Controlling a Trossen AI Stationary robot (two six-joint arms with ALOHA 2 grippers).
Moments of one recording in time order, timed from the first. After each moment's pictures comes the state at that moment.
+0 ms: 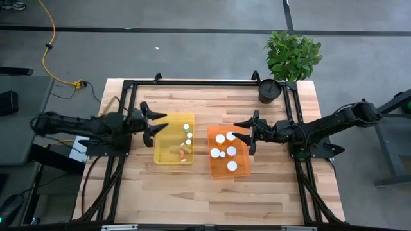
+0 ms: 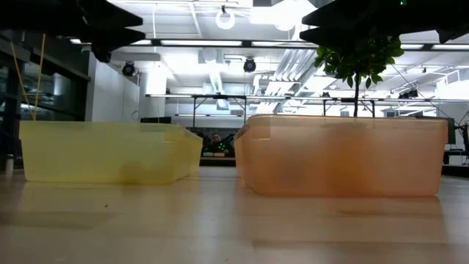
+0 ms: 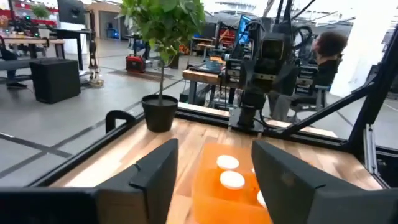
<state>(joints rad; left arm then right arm) 0.05 0.48 0.26 0.22 -0.31 -0.10 0.17 1.04 0.40 0.62 0.33 0.07</state>
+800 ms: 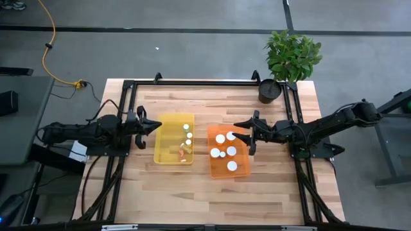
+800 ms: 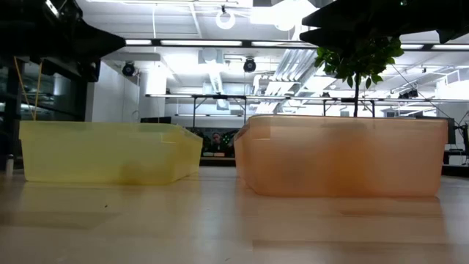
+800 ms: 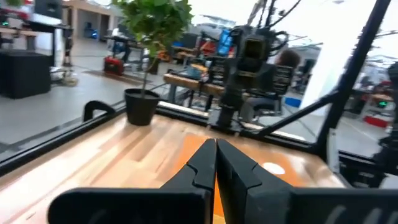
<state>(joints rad) 0.12 0.13 0.09 0.09 -0.17 -0.19 0.17 1.04 0.40 0.62 0.33 0.09</state>
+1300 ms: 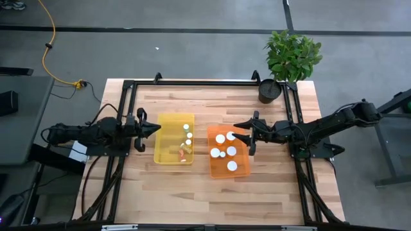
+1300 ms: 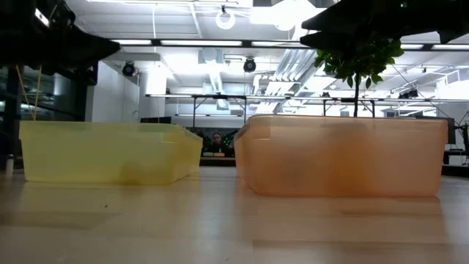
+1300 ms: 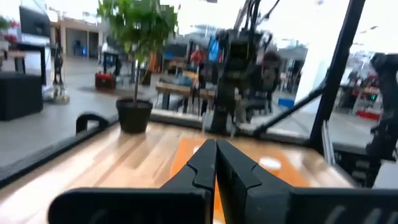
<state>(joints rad) 0.08 0.02 0.01 0.12 -0.16 -0.11 0.17 1.04 0.40 0.59 0.33 0.11</state>
